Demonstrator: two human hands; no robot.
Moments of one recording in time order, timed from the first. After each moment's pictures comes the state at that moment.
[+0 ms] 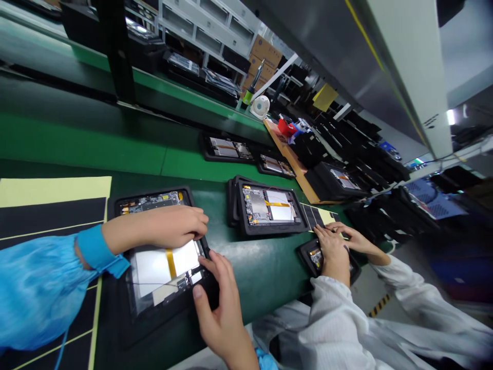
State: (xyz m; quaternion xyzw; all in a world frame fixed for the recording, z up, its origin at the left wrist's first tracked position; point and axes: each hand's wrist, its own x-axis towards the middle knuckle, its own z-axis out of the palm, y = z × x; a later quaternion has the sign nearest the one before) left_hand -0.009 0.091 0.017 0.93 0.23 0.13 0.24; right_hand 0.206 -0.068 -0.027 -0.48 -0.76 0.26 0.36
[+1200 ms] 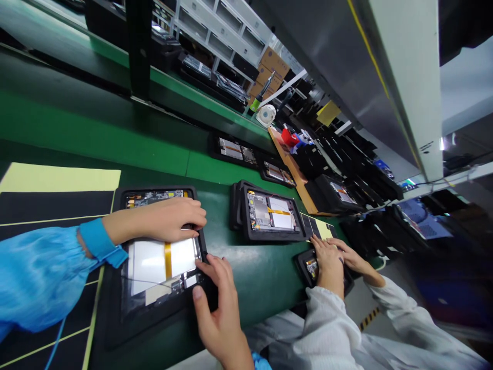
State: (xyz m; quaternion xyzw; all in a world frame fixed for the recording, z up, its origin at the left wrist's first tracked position) left_hand -0.026 0.095 0.001 0.92 0.24 0.20 0.22; right_hand 0.207 -0.065 -0.021 -0.47 -0.78 0.24 0.33
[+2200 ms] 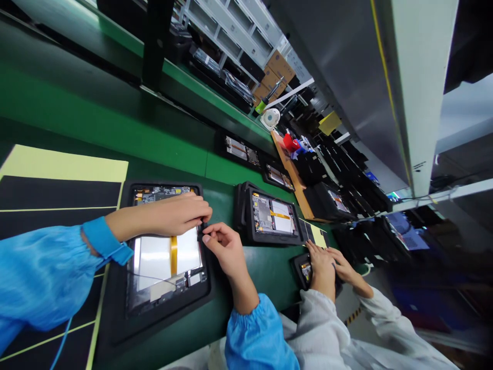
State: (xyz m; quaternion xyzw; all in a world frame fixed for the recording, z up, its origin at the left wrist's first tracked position) left_hand -0.030 0.086 -0.009 0.88 0.33 0.27 0.21; right_hand 0.183 0.042 -0.004 -0.49 -0.63 0.50 0.34
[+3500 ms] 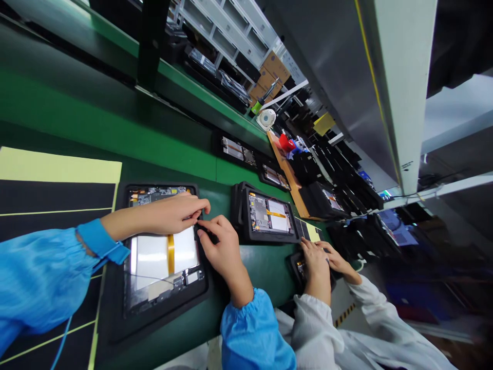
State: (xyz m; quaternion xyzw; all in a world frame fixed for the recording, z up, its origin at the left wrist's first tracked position) left_hand -0.031 0.093 -0.015 0.86 0.36 0.24 0.28; right_hand 0.178 0.043 0.001 -0.46 -0.82 0.21 0.27
